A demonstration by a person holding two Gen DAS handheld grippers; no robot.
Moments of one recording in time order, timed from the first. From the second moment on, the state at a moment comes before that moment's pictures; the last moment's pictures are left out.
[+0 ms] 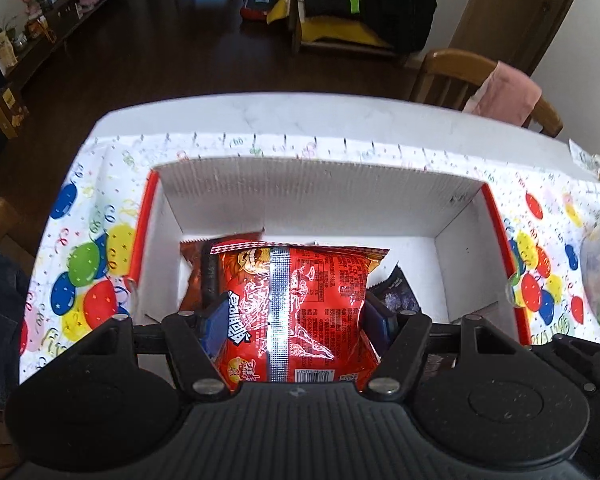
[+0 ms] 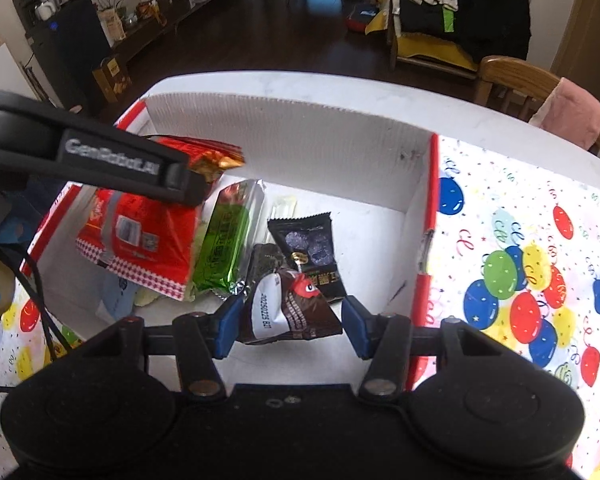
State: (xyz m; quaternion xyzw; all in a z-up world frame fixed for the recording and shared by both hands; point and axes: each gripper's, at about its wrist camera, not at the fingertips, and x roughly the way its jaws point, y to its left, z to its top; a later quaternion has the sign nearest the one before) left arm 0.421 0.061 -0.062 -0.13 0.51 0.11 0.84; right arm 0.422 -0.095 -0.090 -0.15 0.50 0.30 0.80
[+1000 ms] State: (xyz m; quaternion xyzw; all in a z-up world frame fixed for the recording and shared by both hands) left arm 0.433 0.058 -0.083 -0.12 0.55 0.09 0.82; right arm 0.417 -0.076 -0.114 -0.18 0.50 0.31 0.79
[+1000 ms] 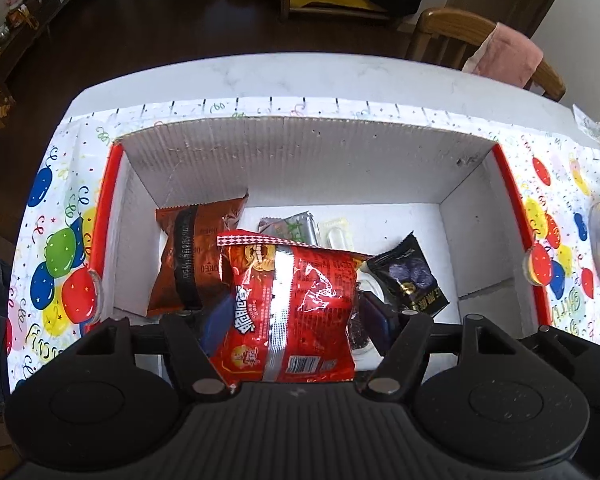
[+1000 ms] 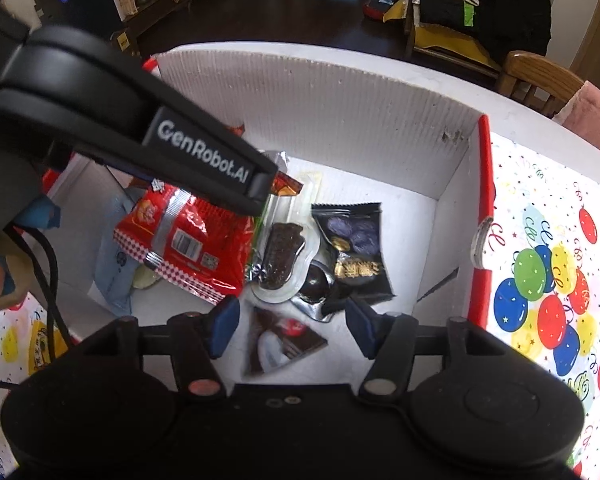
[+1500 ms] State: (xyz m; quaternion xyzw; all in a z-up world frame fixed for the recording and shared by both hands) left arm 0.377 0.059 -0.039 -0.13 0.49 0.07 0.86; right arm 0.392 -0.107 -0.062 -0.11 0.47 0.32 0.82
